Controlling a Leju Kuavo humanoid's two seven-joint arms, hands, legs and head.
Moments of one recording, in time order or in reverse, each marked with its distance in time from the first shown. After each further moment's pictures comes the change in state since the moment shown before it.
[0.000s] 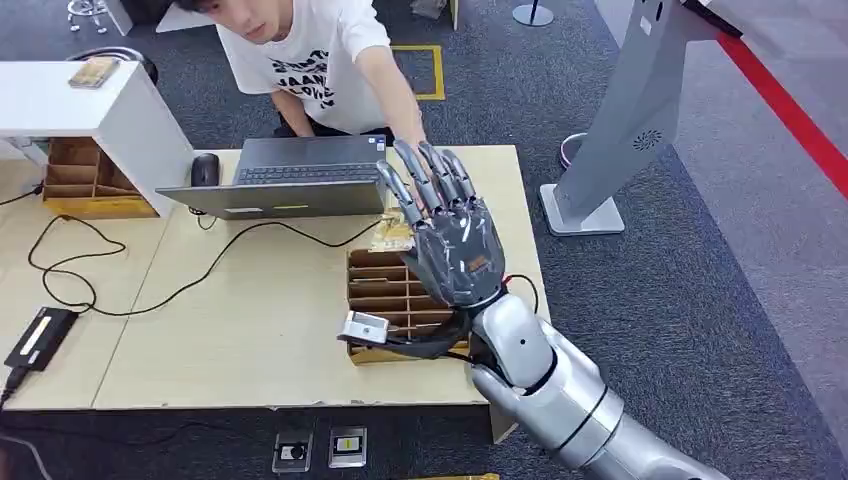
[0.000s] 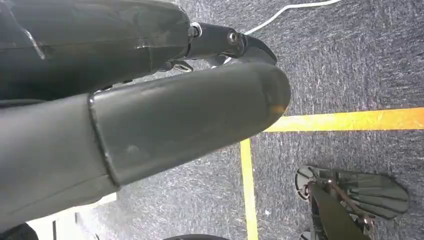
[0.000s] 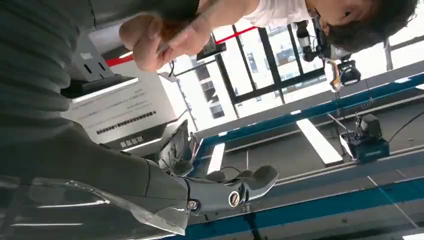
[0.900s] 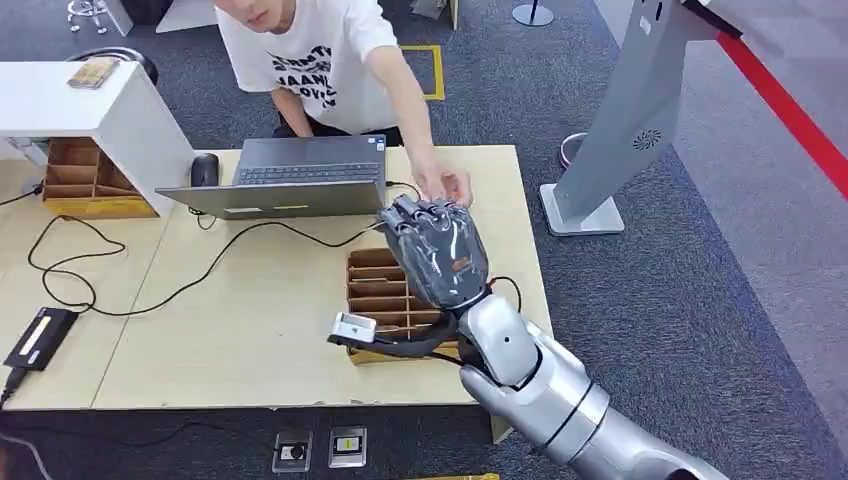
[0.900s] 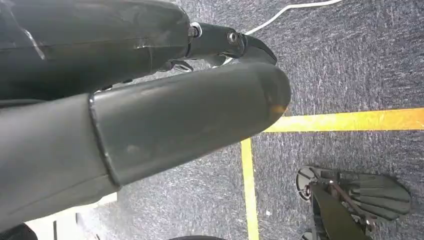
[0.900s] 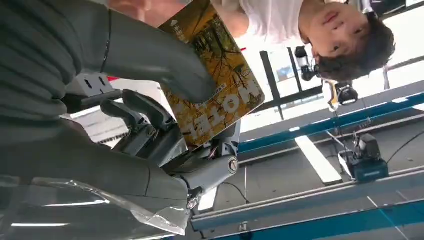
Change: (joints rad) left arm 0.000 0.001 -0.011 0.002 0.013 0.003 -0.003; right arm -0.021 0.024 0.048 0.079 -0.056 -0.002 0.007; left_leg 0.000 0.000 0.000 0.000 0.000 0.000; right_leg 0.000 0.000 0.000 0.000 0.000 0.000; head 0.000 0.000
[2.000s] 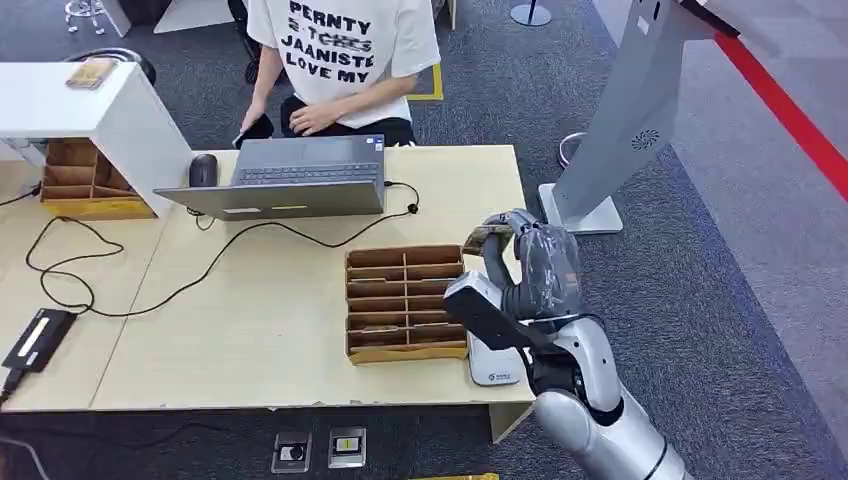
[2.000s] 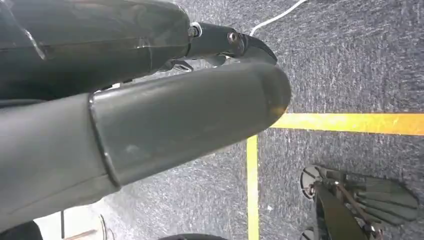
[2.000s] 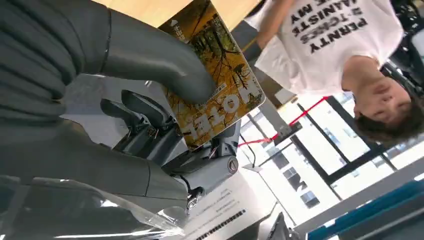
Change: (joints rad) left arm 0.008 -0.007 0.001 0.000 0.070 0.029 0.011; right arm 0.260 -0.186 -0.240 -0.349 -0.382 0.143 0.069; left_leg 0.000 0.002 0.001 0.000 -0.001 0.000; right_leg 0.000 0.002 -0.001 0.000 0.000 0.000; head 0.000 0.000
